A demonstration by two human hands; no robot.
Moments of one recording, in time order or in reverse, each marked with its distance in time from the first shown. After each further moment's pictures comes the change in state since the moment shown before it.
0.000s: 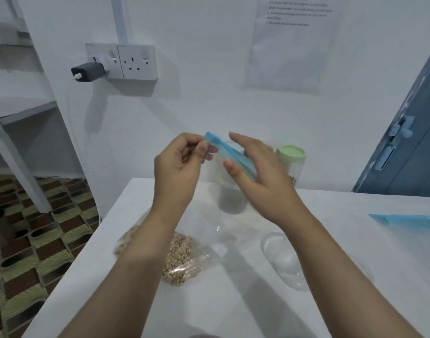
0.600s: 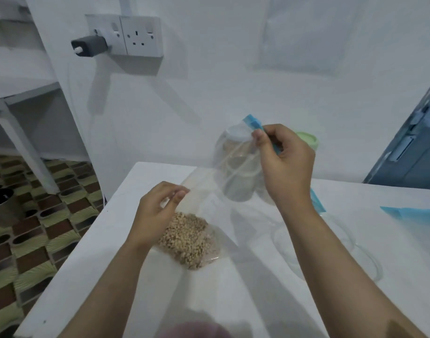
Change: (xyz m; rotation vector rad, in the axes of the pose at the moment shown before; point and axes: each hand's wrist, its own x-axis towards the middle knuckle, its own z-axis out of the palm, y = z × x) left_hand -0.065 -0.091 -0.074 0.377 -0.187 -0.197; right_hand 0.009 0.013 0.018 0.210 0.417 0.142
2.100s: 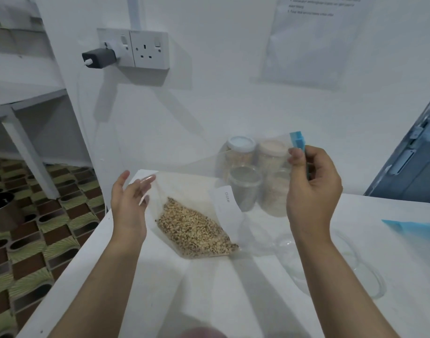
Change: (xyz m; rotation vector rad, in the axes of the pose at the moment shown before) left_hand 0.028 -0.007 -0.024 -0.783 0.505 -0.432; right_hand -0.014 0.007 -0.019 0.113 0.219 0.102
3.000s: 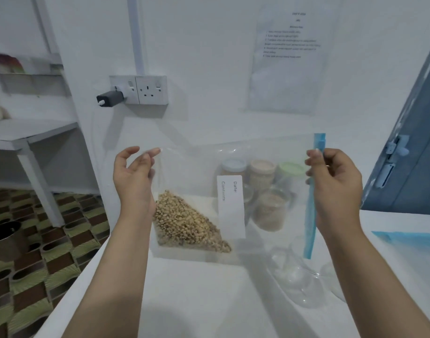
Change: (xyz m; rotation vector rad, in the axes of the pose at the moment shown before) left_hand -0.028 0.075 0.070 -0.057 -0.078 0.307; right_hand 0.040 -0.027 -0.059 0.128 -0.011 0.098
